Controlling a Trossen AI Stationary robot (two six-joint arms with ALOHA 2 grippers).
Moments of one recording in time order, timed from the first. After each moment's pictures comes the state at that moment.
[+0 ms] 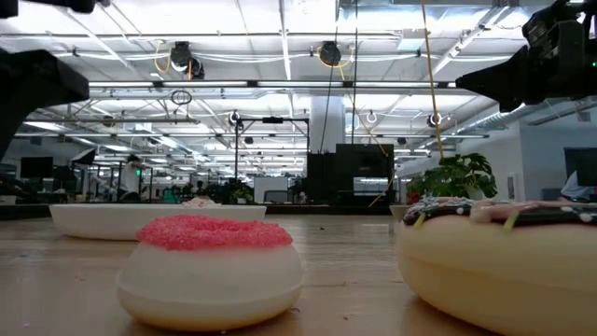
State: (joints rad) left arm -0.73 1.91 1.30 -0.74 -0.06 -0.73; right arm 0.22 0.11 0.02 0.16 0.50 -0.06
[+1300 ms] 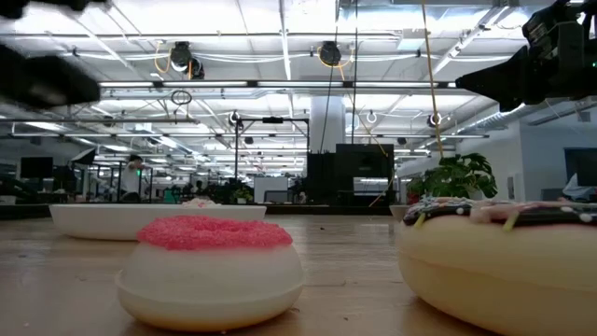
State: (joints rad) left arm -0.69 1.88 1.30 -0.81 0.03 -0.56; right arm 0.22 0.11 0.02 0.16 0.50 -0.08
